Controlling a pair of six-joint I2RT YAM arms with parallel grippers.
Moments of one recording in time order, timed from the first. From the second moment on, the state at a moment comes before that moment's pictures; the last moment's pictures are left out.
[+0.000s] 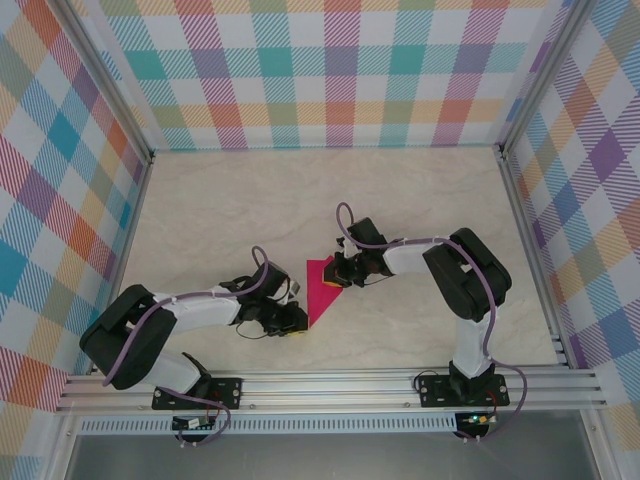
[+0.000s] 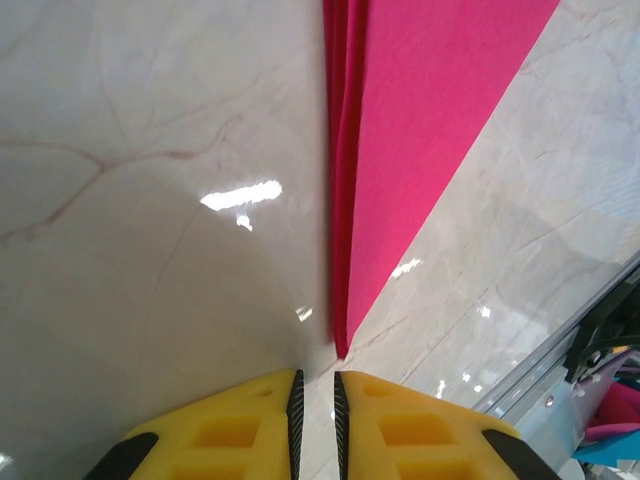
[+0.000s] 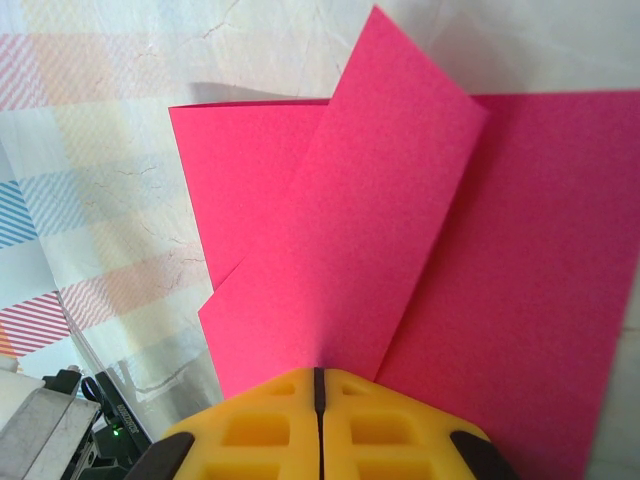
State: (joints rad) left arm -0.70 1.43 0.52 -0.22 0.53 -0.81; right arm 0.62 1.92 0.96 -0.04 -0.63 0.81
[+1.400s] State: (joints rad) left arm -0.71 1.38 0.52 -0.23 0.49 -0.87; right arm 0.62 1.92 0.98 -0.09 -0.63 0.81
